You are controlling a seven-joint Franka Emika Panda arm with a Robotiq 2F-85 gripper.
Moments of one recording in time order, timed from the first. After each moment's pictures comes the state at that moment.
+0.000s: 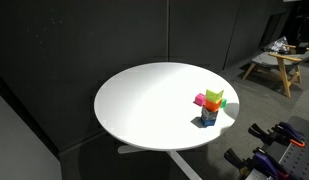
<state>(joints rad) -0.10 -0.60 -0.31 -2.50 -0.17 1.70 -0.49</state>
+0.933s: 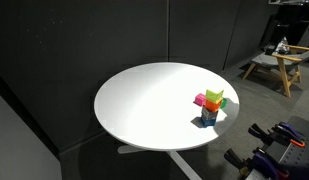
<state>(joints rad) -0.09 -0.49 -0.31 -2.51 -0.05 1.99 -0.49</state>
